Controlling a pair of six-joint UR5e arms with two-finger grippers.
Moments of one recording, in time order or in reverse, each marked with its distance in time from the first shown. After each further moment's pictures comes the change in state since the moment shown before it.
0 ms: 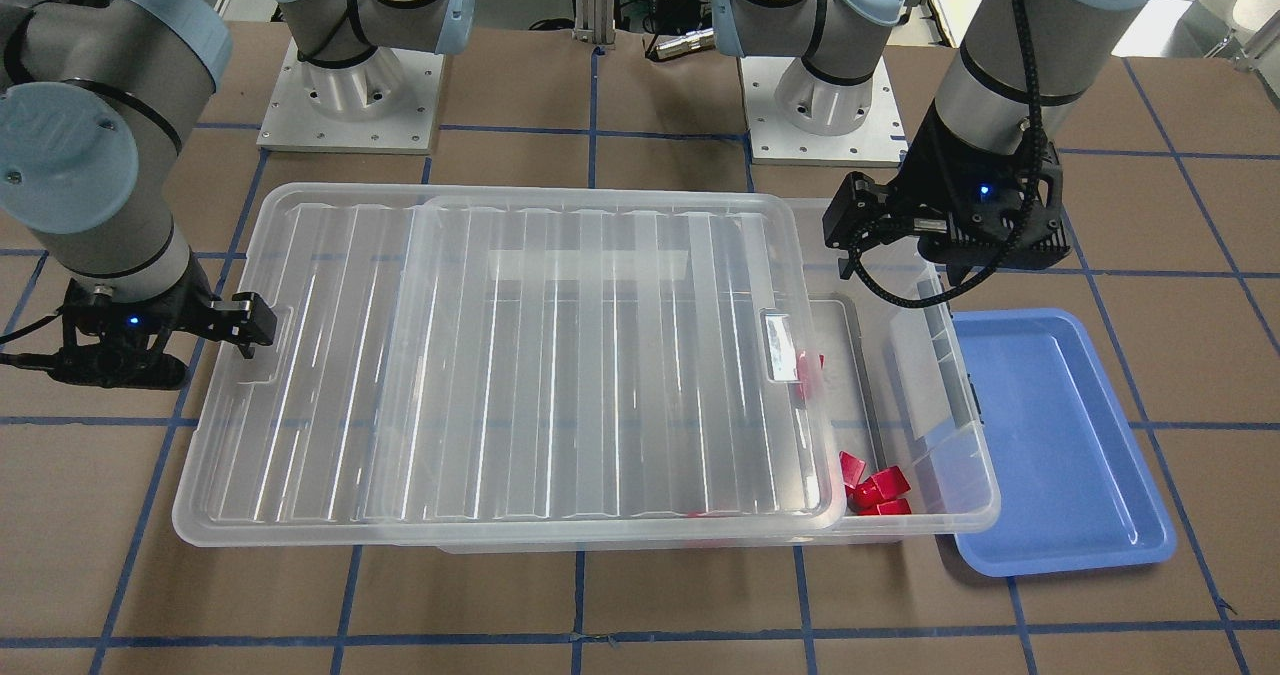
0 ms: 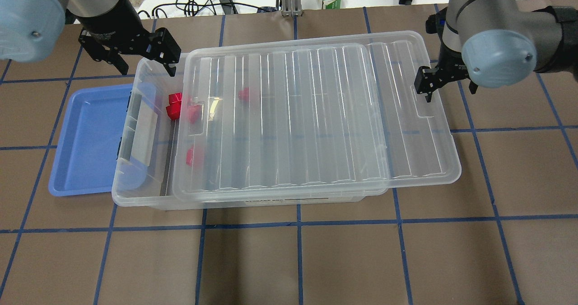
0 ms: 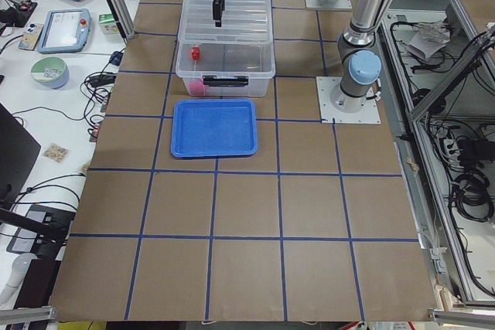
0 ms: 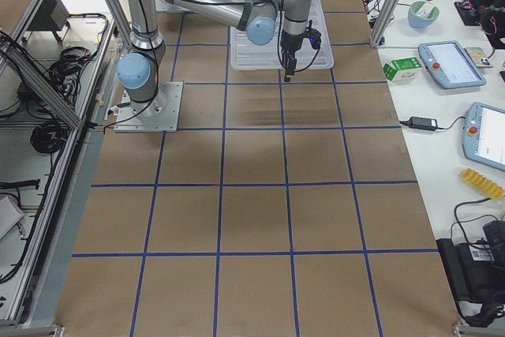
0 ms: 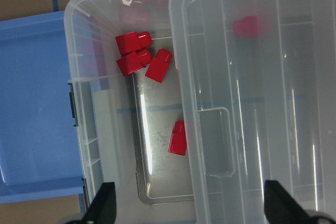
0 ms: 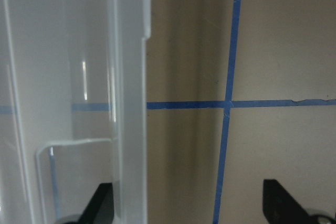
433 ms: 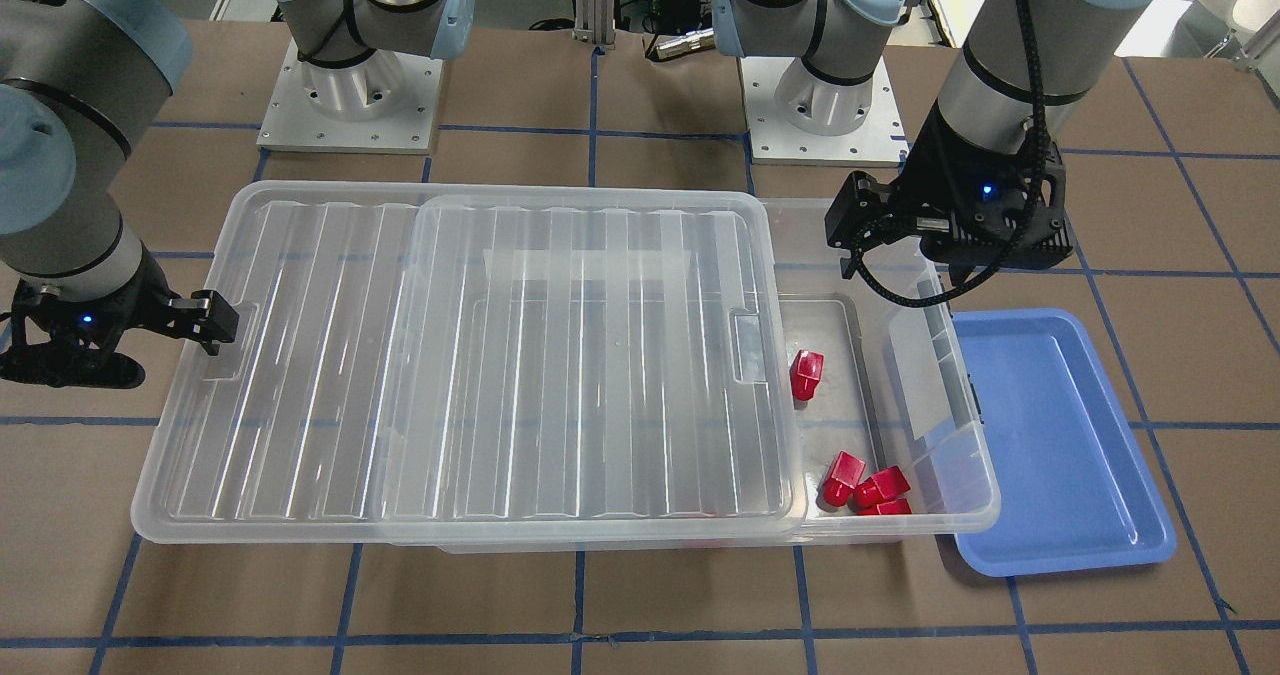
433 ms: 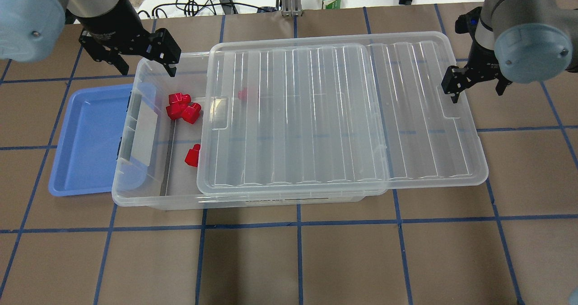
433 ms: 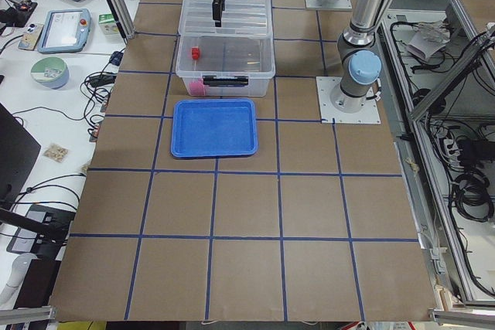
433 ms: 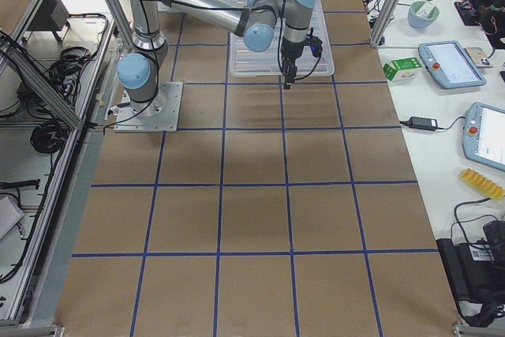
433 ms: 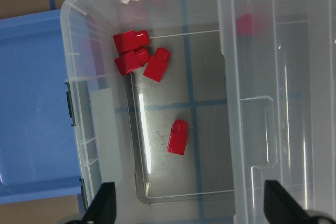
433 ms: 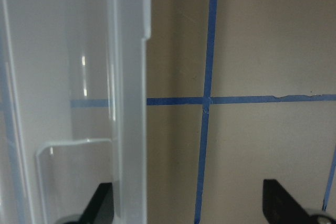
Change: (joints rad) left arm 0.005 0.001 0.003 -0.001 -0.001 0.011; right arm -0.053 -0.003 0.000 0.003 -0.002 -0.049
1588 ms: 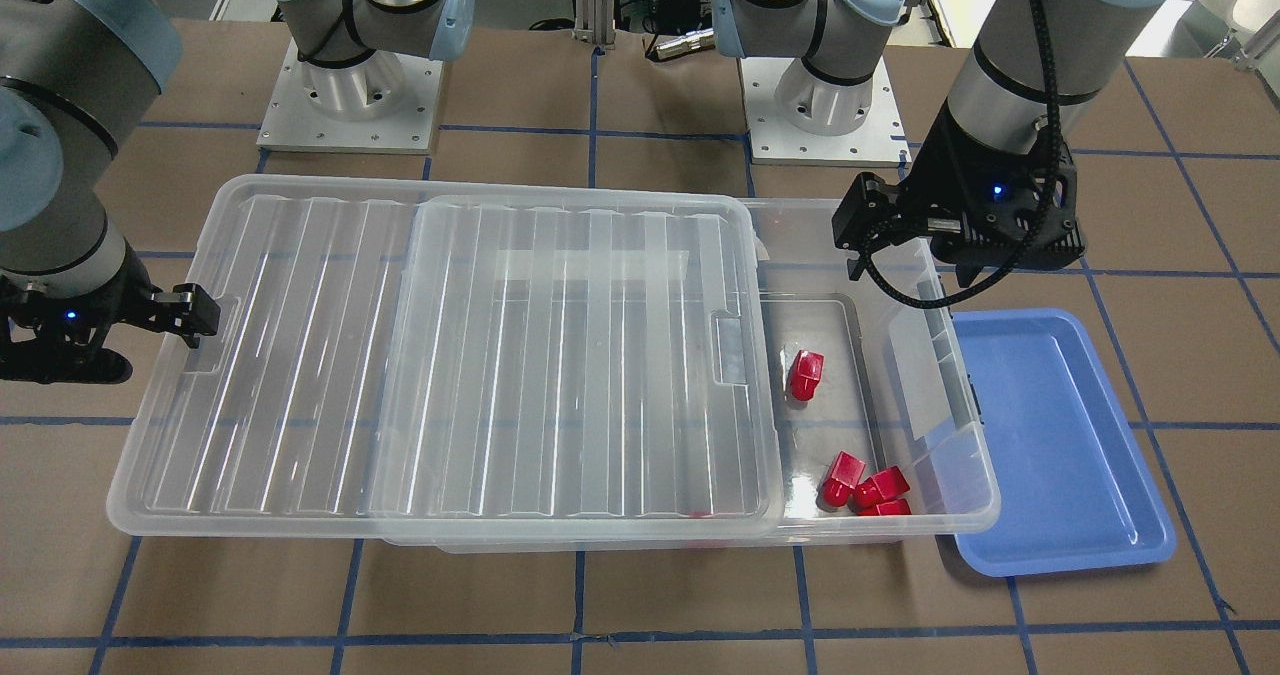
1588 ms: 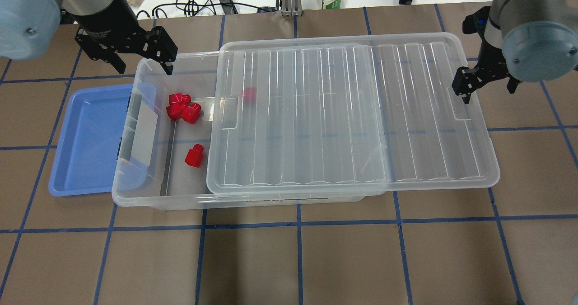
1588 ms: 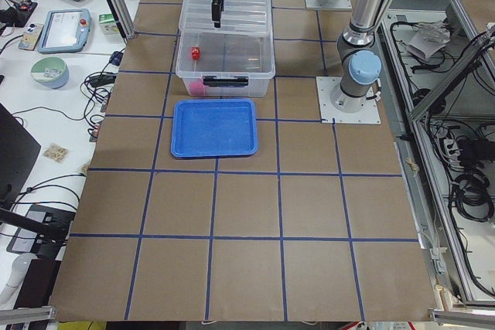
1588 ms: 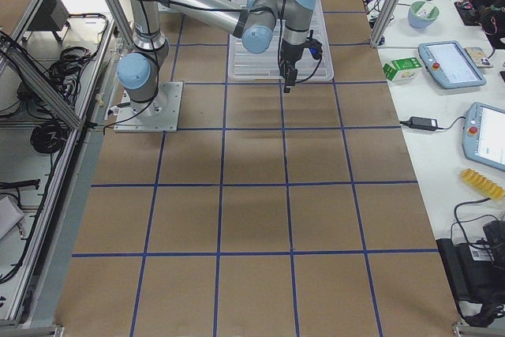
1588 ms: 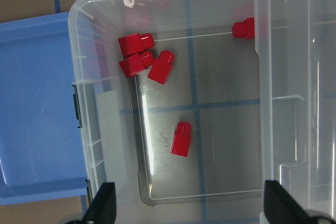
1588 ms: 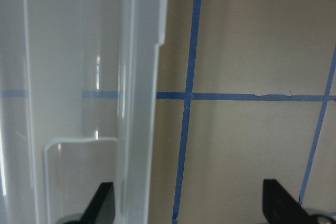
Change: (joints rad) left arm 0.007 0.000 0.003 0.000 -0.001 0.002; right arm -0.009 -0.015 -0.007 0.017 -0.038 -0.054
